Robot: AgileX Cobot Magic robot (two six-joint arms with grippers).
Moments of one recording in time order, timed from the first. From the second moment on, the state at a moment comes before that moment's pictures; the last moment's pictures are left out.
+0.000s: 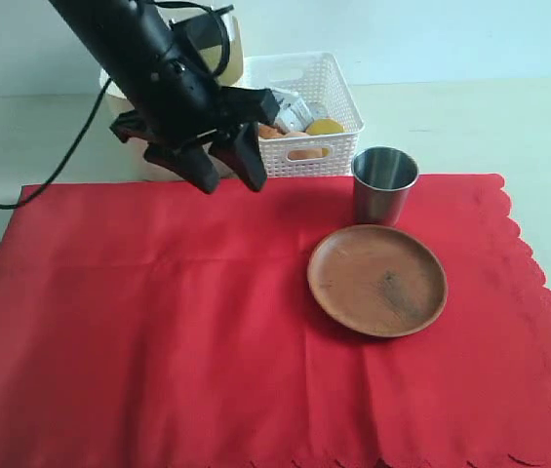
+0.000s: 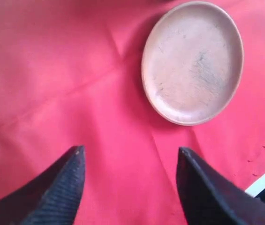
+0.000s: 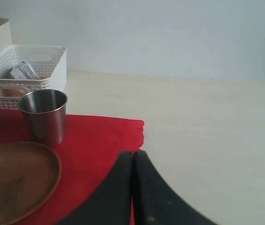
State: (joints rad) left arm -0.52 1.95 -1.59 -0.45 1.13 0.07; right arm -0.02 0.01 0.00 0.21 0.31 -0.26
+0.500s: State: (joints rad) left arm -0.55 2.16 -1.59 -0.76 1.02 0.17; right arm -0.02 0.01 0.00 0.23 0.31 -0.26
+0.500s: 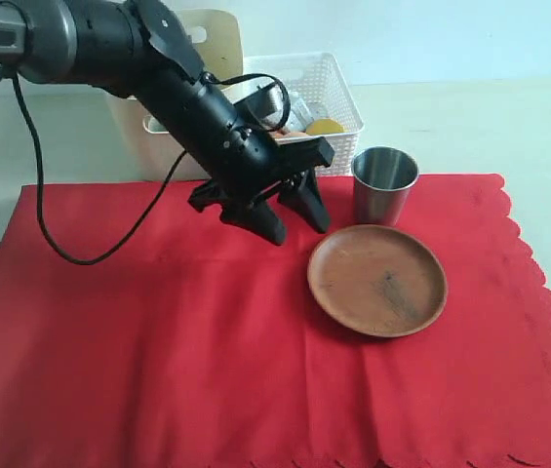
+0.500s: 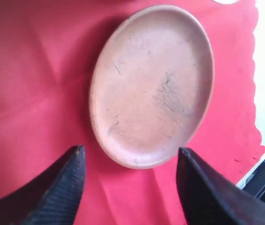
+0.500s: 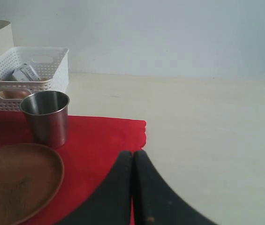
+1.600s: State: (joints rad) left arm -0.55 2.32 -1.59 -0.94 0.96 0.31; right arm -0.02 0.01 0.00 0.23 0.30 -0.26
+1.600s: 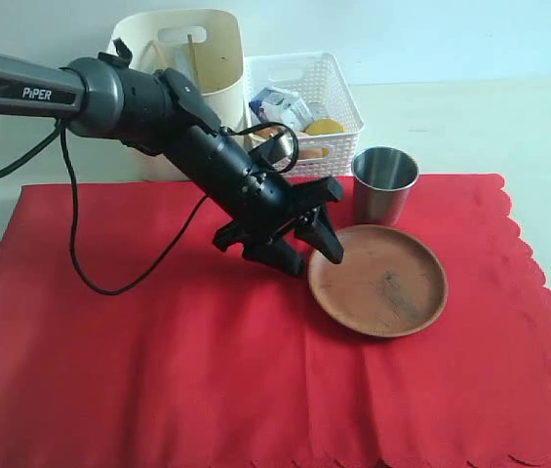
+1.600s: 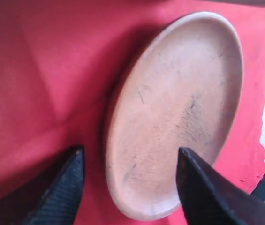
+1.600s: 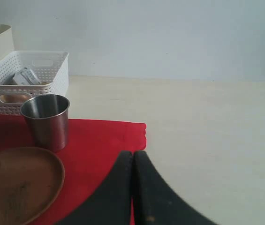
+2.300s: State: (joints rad) left arm -0.59 2.32 -1.59 -0.94 0.95 0.36; right arm -0.02 0.01 0.00 0.24 0.30 -0.26
